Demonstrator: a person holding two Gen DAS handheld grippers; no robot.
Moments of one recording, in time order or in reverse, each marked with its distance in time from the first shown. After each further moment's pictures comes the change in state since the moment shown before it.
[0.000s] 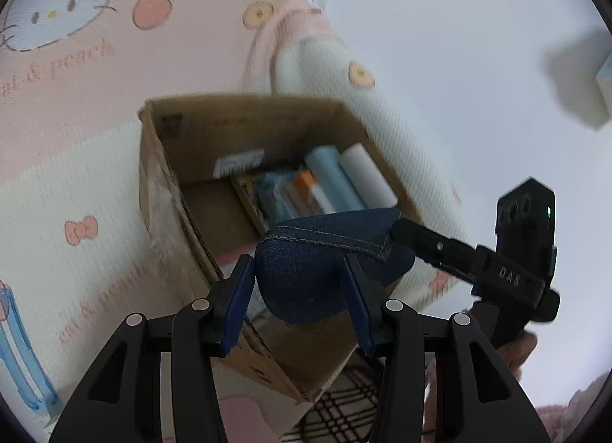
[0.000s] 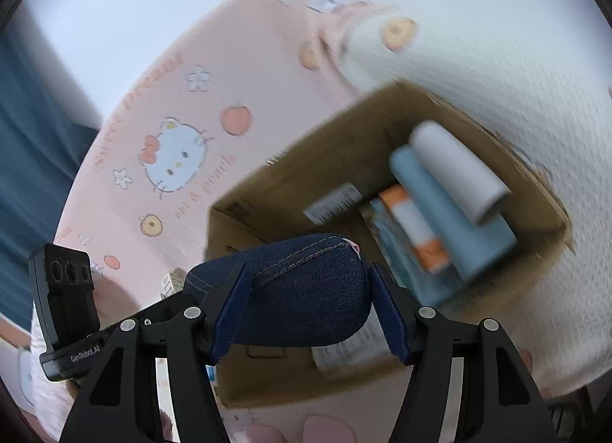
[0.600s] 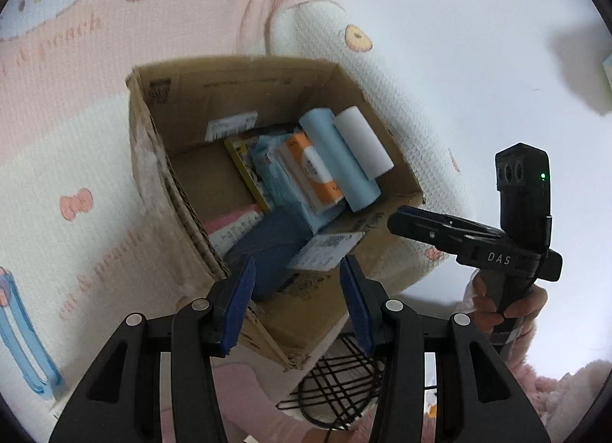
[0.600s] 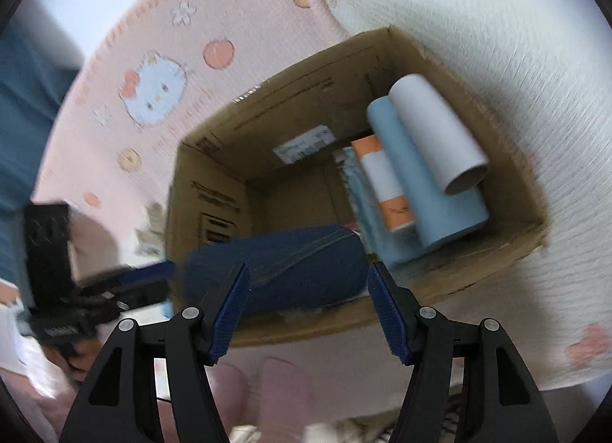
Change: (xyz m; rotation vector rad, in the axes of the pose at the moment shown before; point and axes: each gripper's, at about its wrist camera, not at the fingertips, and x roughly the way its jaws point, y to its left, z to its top) left arm 0.002 -0.004 -0.001 0.005 0.116 -0.002; right arm 0.009 -0.004 0.008 -0.161 0.240 -0.125
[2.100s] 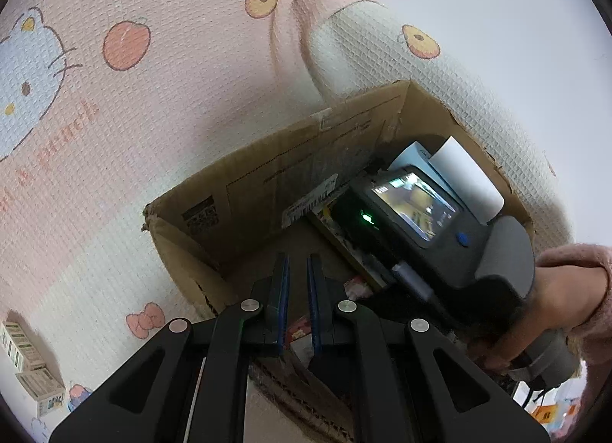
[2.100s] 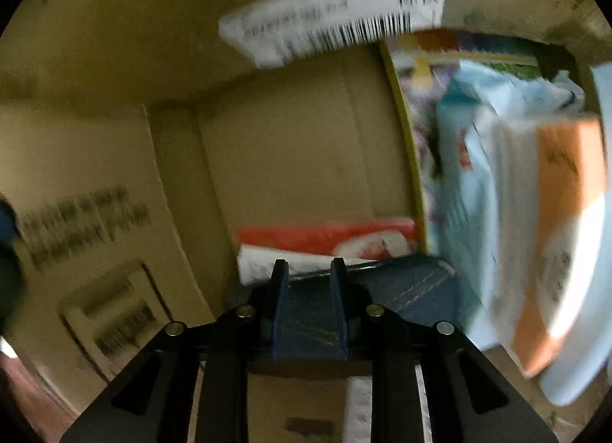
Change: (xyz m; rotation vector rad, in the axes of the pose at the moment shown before) left arm 0.063 0.030 0.082 0.207 -0.025 0.291; right arm 0.228 0.044 0.056 0.010 0.639 -0.202
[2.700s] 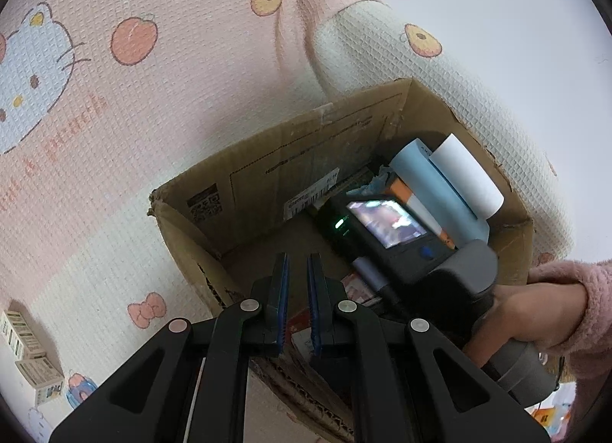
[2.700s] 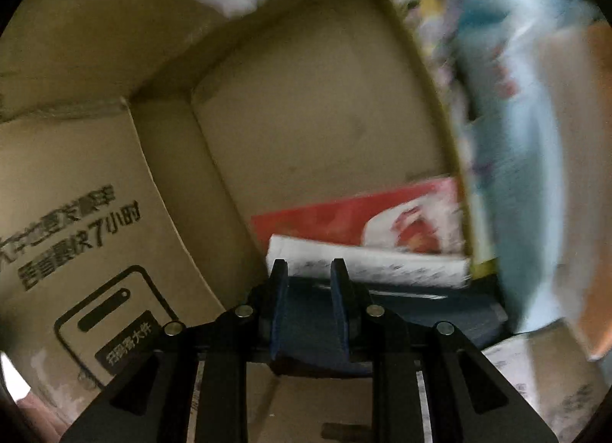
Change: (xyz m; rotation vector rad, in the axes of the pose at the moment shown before) left arm -0.001 -0.004 -0.004 -0.018 0.011 0.019; right arm 0.030 0.005 0.000 0.133 0.087 0.166
